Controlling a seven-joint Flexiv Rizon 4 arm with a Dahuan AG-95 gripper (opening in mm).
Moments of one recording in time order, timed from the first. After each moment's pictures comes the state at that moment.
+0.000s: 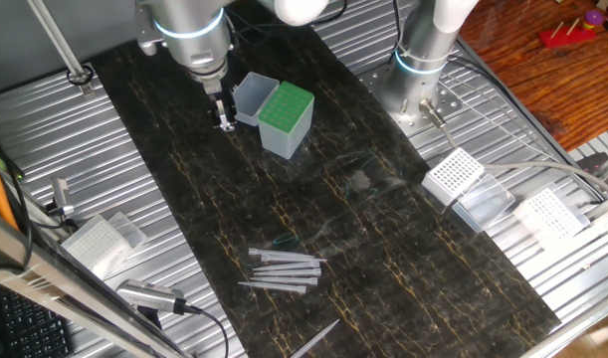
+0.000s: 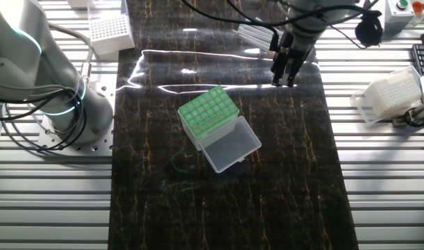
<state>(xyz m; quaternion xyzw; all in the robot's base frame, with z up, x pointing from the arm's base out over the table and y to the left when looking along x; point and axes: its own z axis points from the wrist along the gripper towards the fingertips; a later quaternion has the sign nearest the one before) 0.505 0.007 0.198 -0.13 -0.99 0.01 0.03</state>
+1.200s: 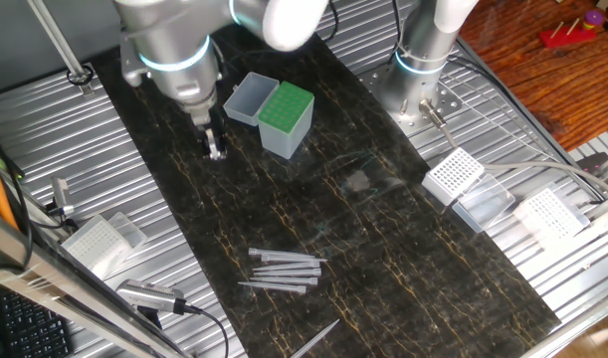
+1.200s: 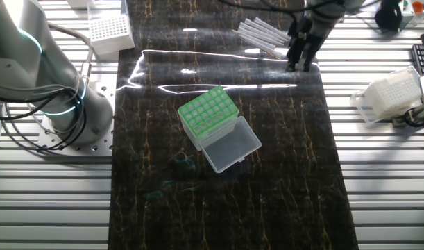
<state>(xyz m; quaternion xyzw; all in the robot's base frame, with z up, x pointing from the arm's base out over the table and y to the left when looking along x) 0.551 0.062 0.192 -0.13 -0.99 0.00 0.04</state>
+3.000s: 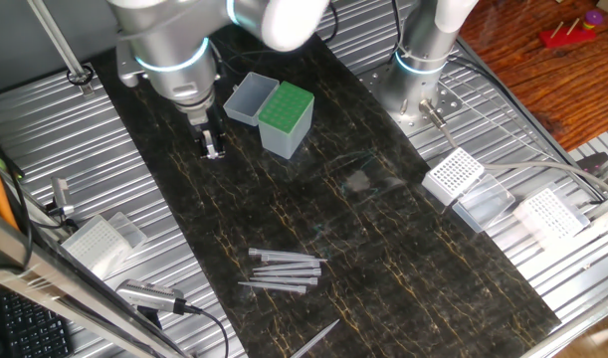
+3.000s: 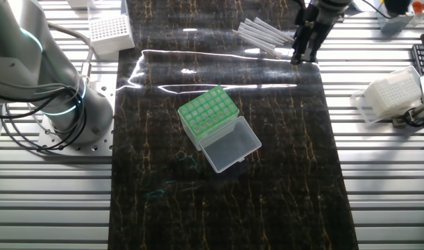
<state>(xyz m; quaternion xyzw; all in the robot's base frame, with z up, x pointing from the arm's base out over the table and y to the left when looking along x) 0.549 0.059 0.201 -0.12 -0.99 0.00 0.04</state>
